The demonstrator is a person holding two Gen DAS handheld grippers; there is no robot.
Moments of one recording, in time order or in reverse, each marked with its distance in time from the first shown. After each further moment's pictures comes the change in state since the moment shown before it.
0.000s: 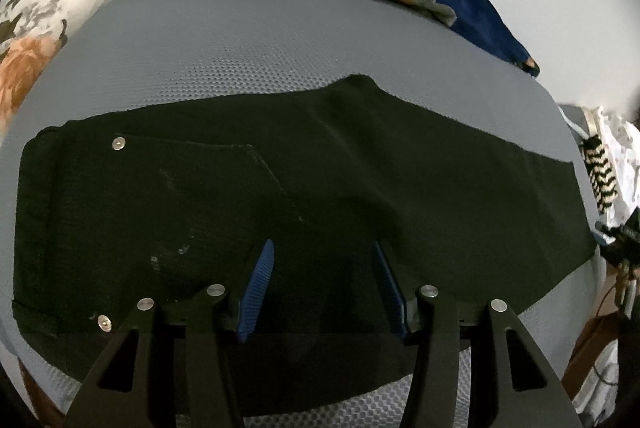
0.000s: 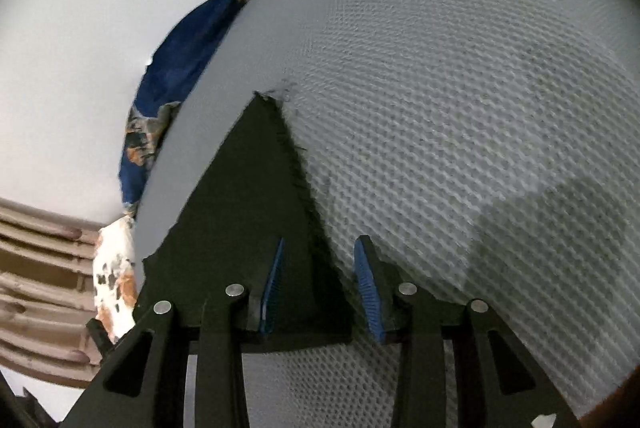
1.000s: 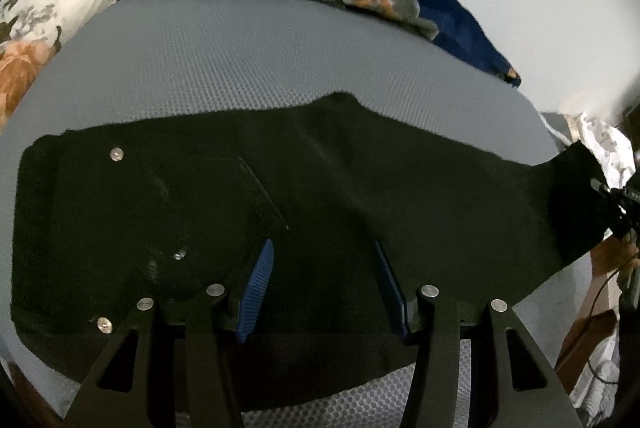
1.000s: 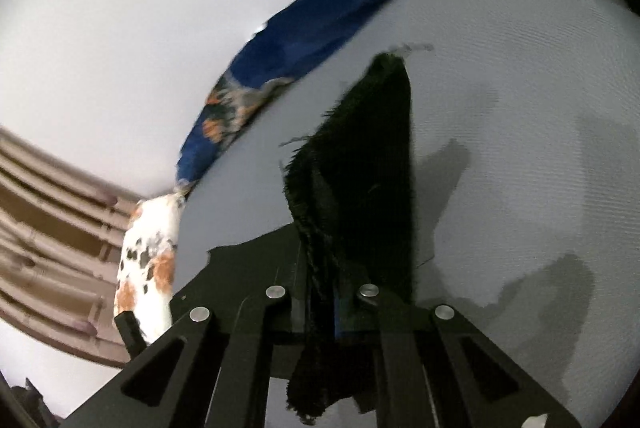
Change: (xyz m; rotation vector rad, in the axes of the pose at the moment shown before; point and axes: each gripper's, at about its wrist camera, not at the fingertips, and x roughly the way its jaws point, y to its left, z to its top) left arm -0.019 0.007 0.002 0.003 -0.059 -0.076; right arm 0.039 0.195 -0.023 -0.191 -0.025 0.127
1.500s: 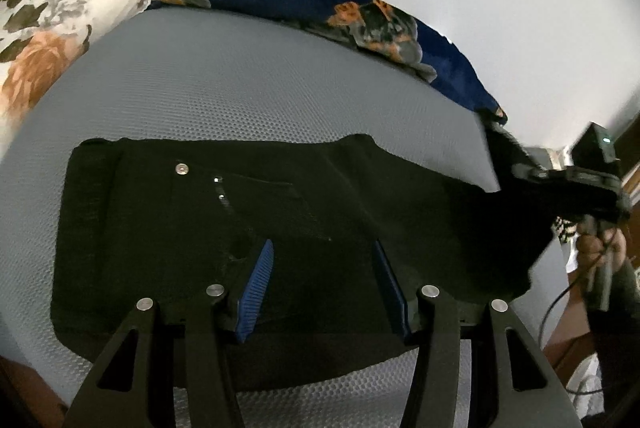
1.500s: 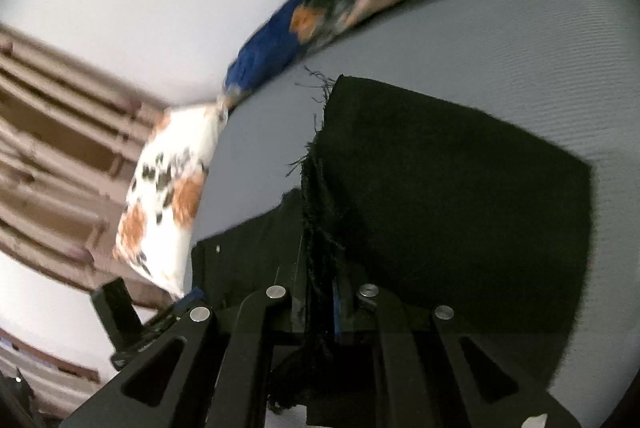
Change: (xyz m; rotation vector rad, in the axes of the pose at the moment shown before) left arm -0.049 0.049 -0.002 -0.059 -0.095 -0.068; right arm 0.163 0.147 -0.047 -0.216 0.264 0.079
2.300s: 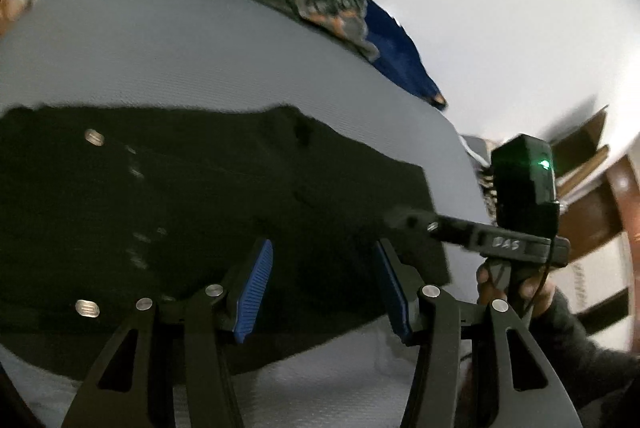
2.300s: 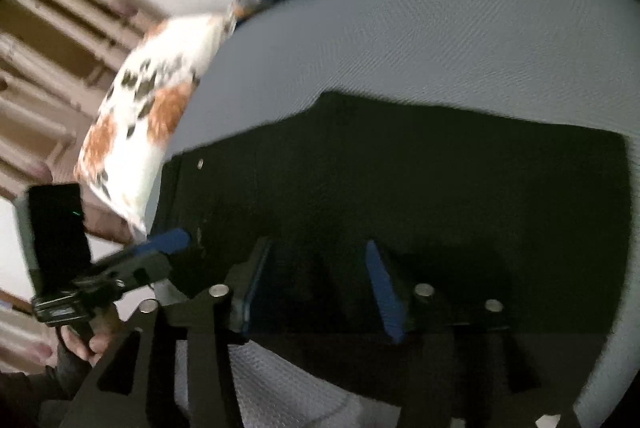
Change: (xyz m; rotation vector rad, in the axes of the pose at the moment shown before) left arm 0.024 -0.013 0.001 -0.060 0.138 -0.303; right arm 0.038 0.042 -0.060 -0.130 0.078 -0.131
